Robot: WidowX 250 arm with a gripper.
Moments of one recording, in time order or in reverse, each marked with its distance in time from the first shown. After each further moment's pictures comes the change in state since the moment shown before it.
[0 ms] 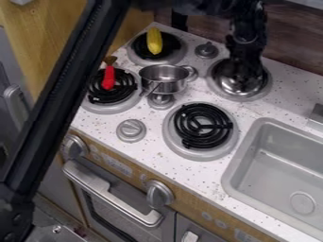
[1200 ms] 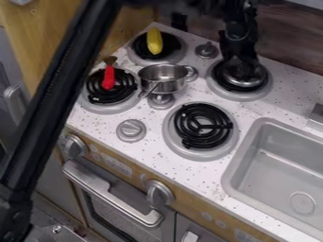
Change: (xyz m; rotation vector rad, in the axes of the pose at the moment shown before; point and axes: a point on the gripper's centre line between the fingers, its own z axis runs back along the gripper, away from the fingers) arm -0.009 0.008 -0.001 -0.002 -0.062 0.094
